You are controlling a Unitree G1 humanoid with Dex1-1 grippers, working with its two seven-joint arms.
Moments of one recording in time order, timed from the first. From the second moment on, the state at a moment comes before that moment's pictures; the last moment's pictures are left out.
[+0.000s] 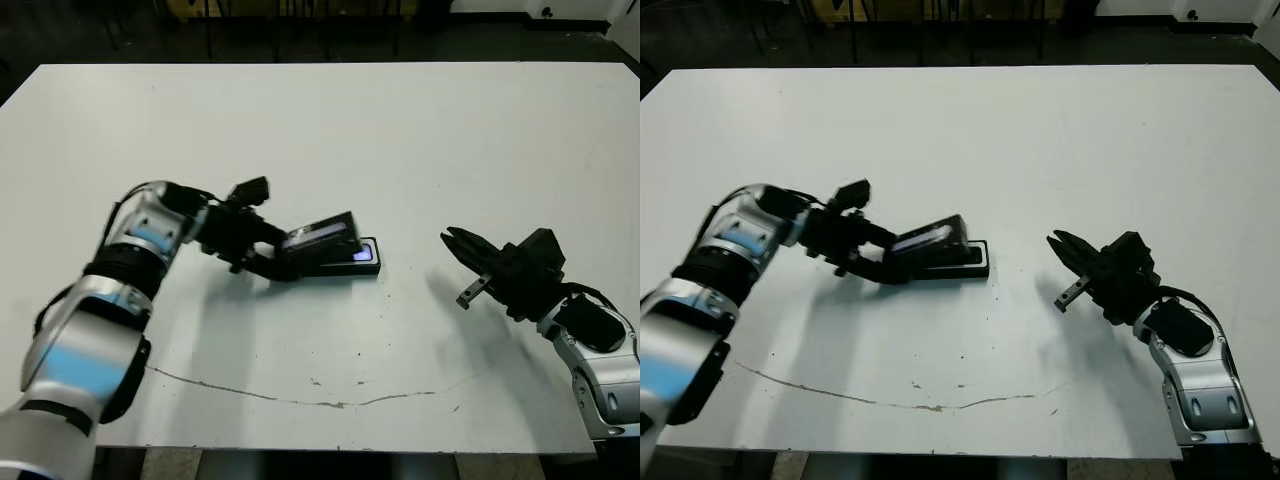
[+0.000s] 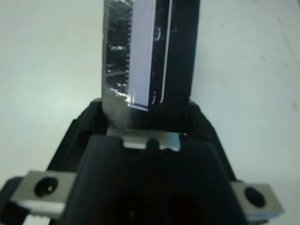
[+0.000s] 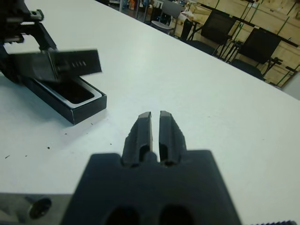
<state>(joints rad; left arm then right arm) -0.86 0.37 -0.36 0.88 0.05 0.04 -1.37 -0.05 -0.52 -0.02 -0.05 0.16 0.03 0.60</state>
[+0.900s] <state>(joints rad) -0.91 0.34 -0.43 0.85 0.08 0.14 -1.39 -0.04 -0.52 -0.02 -0.06 0.15 0.03 0.60</state>
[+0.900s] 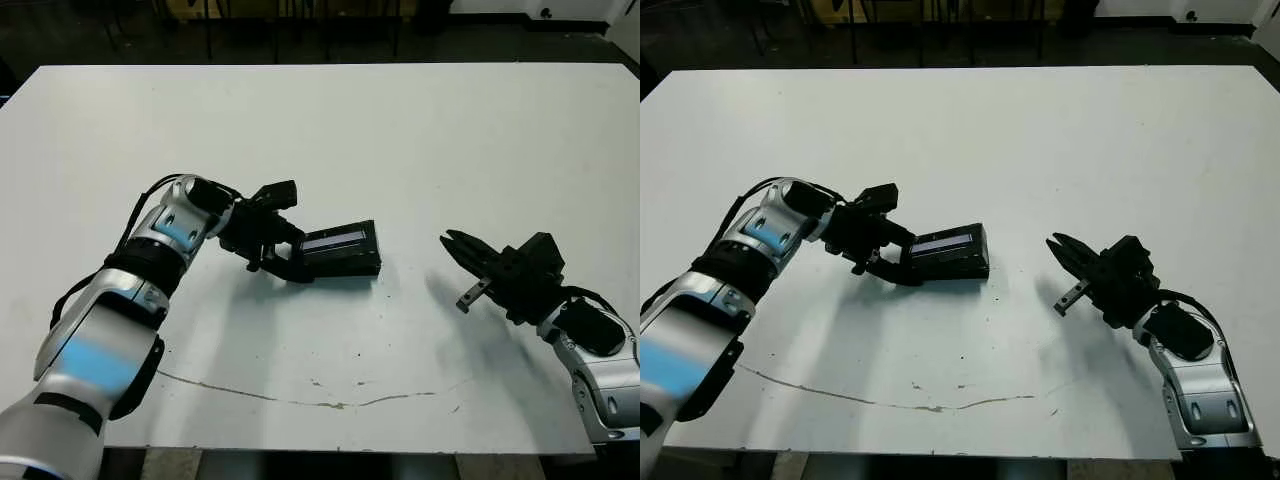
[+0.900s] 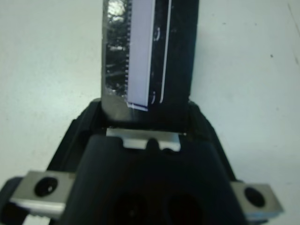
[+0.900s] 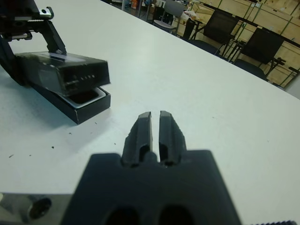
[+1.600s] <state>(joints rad) -0.84 0.36 -0.57 0.41 0.23 0.51 -1.27 -0.03 -0.52 -0.02 -0.11 0.16 0.06 0.60</state>
